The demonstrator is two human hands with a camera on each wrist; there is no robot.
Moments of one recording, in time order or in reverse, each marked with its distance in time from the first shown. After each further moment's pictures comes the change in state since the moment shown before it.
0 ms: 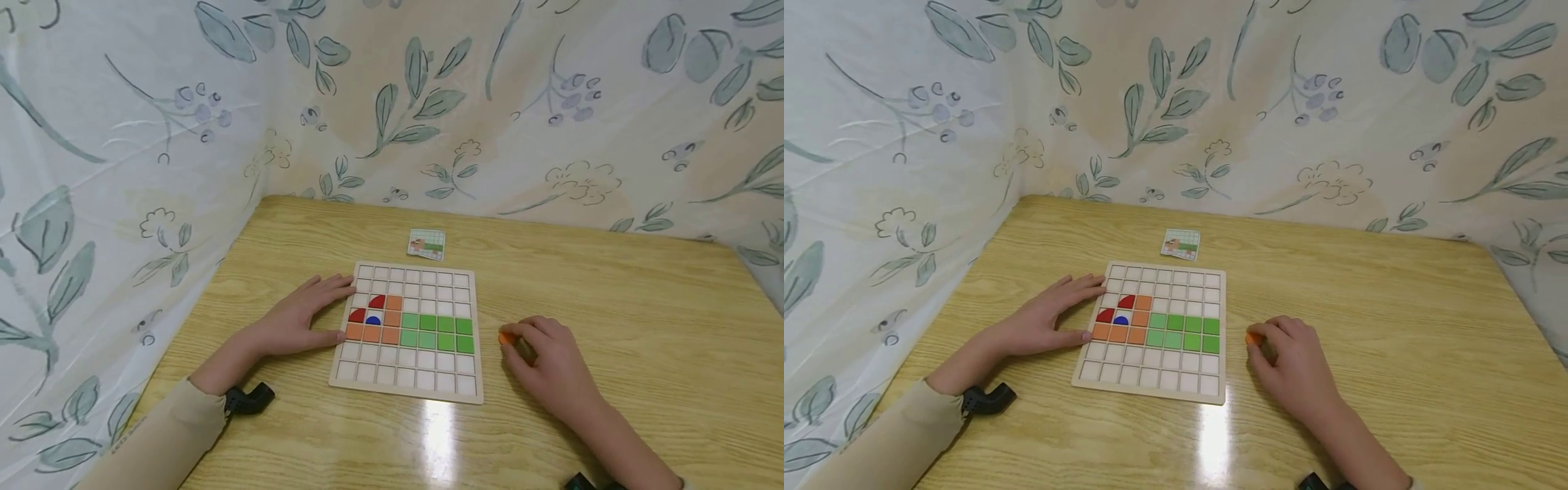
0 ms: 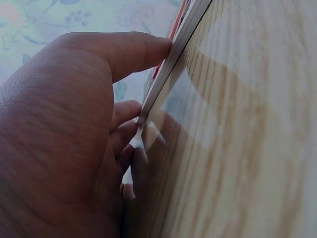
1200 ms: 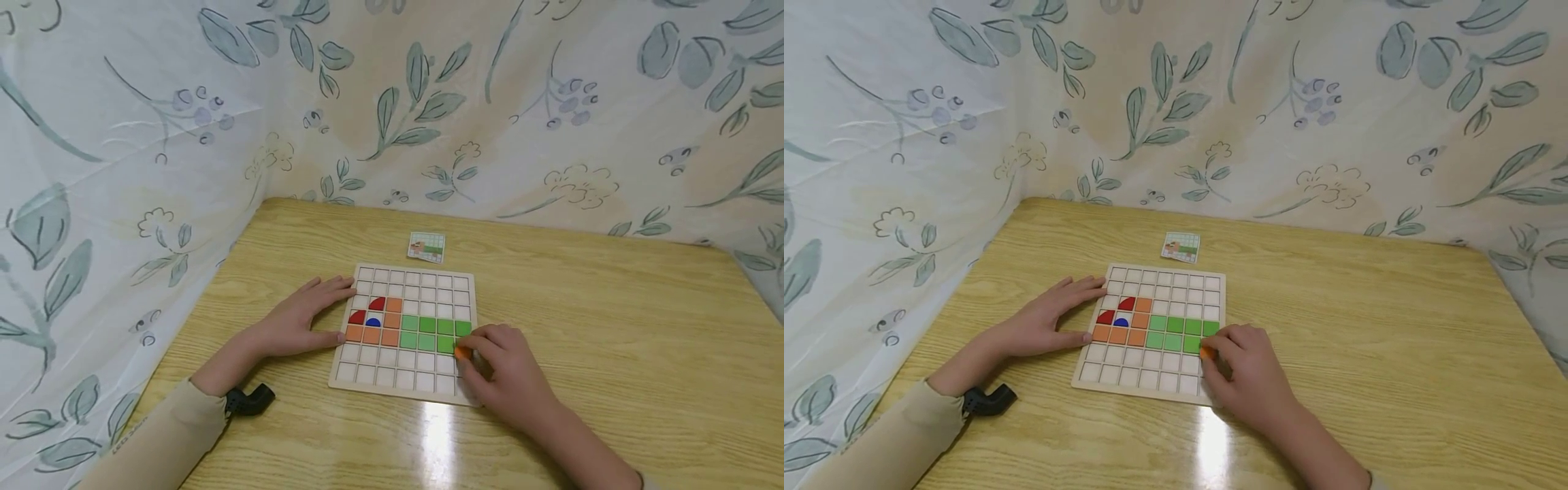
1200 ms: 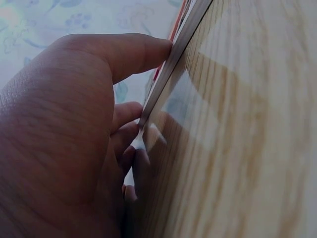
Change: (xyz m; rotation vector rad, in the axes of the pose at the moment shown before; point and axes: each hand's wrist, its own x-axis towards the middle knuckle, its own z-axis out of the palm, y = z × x) left_hand -0.003 0.003 0.004 0.009 0.012 -0.004; right_hand 0.007 -0.038 0.033 0.161 0.009 -0.213
